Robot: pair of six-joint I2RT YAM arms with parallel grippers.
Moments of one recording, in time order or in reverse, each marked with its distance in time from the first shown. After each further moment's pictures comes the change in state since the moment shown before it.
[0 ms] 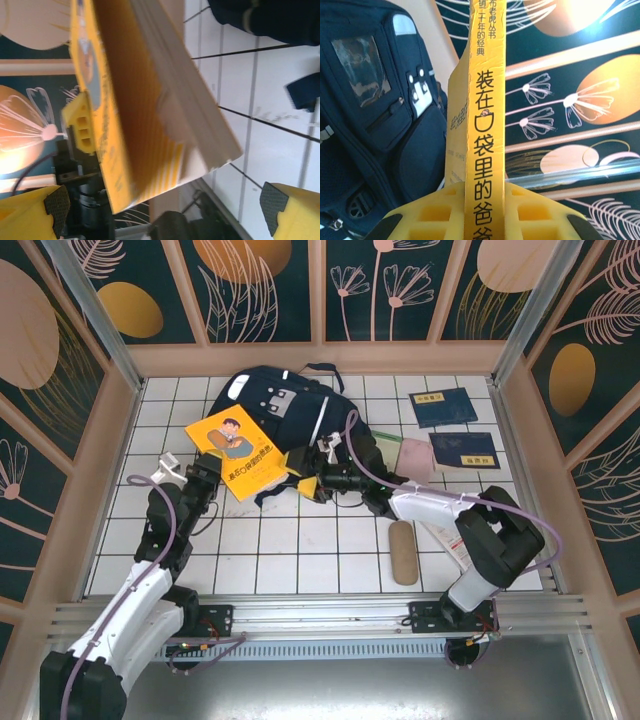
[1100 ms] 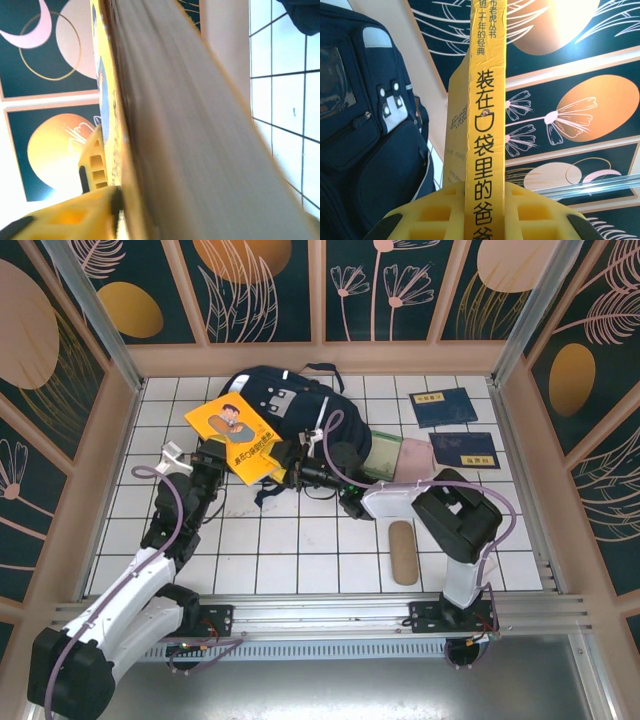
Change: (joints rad) left arm -0.121 0.098 0.090 0.073 -0.181 -0.035; right arm 0.071 0.246 0.095 0.437 0.146 0.291
